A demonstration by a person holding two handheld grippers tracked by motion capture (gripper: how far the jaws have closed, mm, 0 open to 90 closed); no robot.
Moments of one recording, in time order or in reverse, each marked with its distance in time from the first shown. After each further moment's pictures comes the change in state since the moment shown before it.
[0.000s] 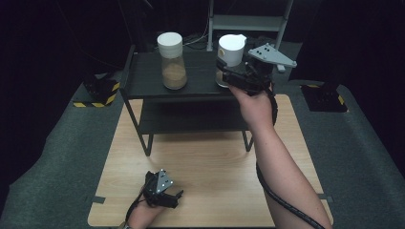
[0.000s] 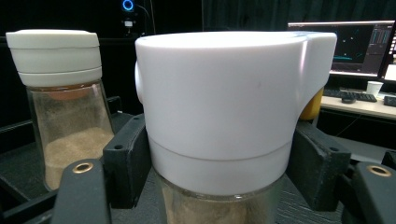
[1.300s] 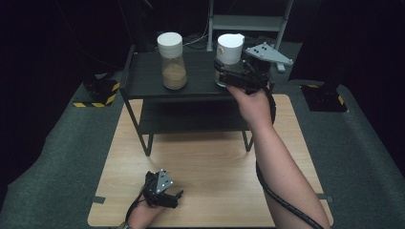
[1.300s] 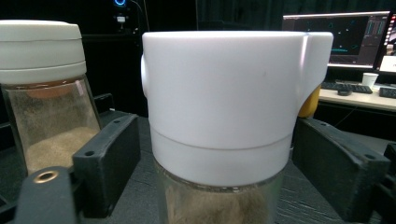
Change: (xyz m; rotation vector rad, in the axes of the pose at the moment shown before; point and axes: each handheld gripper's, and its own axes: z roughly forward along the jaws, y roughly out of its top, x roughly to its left) left arm 0.000 0.000 0.000 -0.001 0.000 0.003; right arm 0.002 0.000 0.007 0.019 -0.024 0.012
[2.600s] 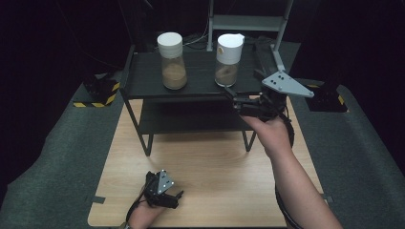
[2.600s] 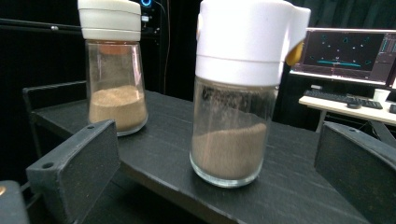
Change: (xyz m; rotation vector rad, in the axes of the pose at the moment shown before) left arm -0.004 0.003 0.001 0.014 0.016 0.018; right arm -0.008 -0.033 -0.066 -0.033 0.073 -0.070
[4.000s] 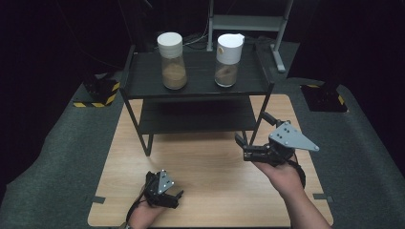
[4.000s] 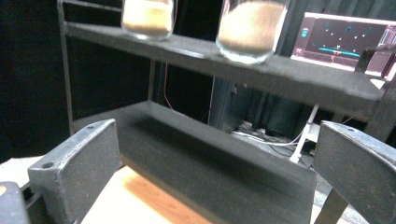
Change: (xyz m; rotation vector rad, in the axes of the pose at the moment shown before) left arm -0.001 0.001 0.000 0.004 0.005 -0.002; right arm 0.020 -0.072 -0.066 0.065 0.004 -0.089
